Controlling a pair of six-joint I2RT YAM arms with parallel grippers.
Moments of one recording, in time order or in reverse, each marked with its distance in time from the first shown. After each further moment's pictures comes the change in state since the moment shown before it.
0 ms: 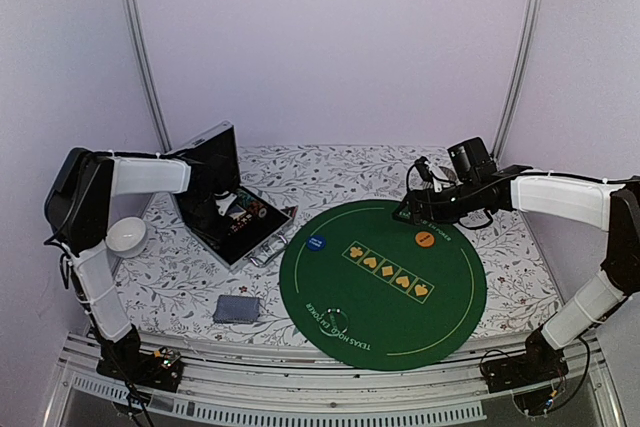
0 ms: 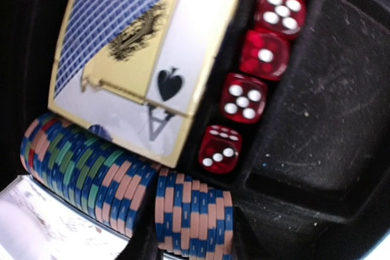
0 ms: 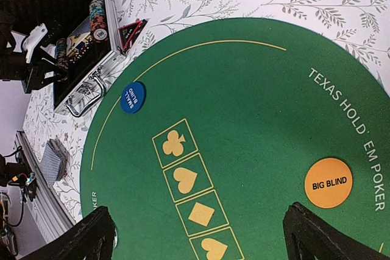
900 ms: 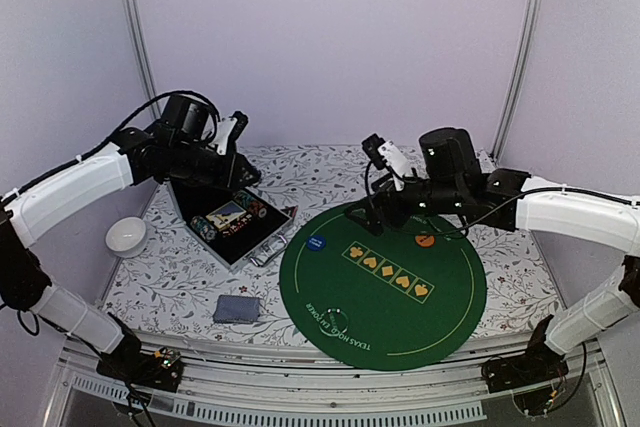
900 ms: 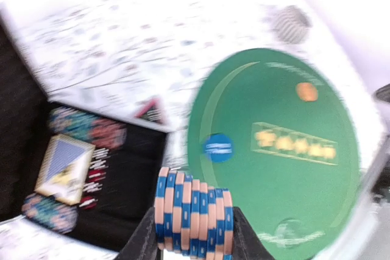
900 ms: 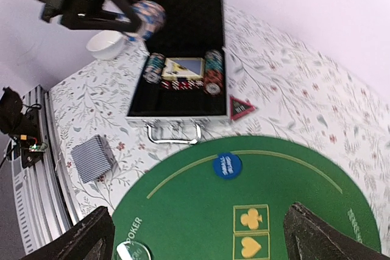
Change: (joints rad) left arm -0.138 -0.456 0.054 0.164 0.333 -0.182; right arm 0.341 -0.126 0.070 0.129 0.214 -0.180
